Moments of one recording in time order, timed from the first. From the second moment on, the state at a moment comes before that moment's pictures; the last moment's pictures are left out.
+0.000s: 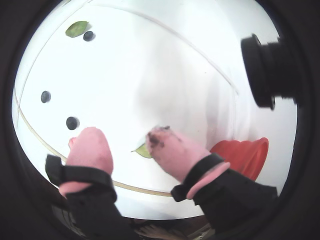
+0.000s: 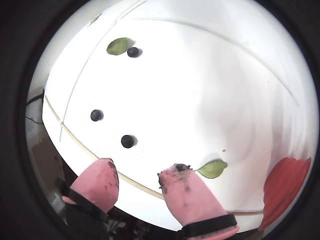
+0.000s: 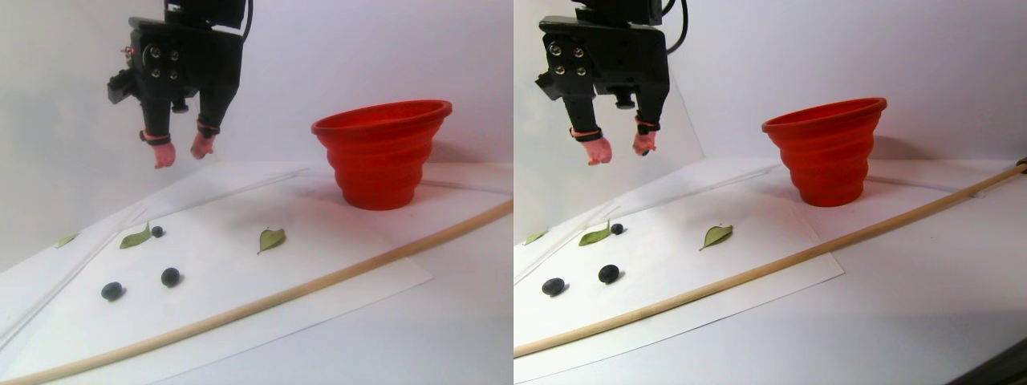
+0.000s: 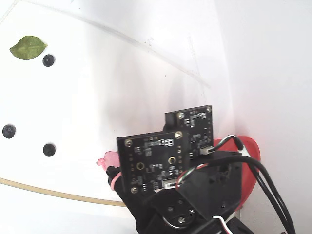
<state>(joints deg) -10.4 112.4 145.5 1.2 -119.5</state>
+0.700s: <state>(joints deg) -11.8 97.1 146.6 -13.1 -124.7</state>
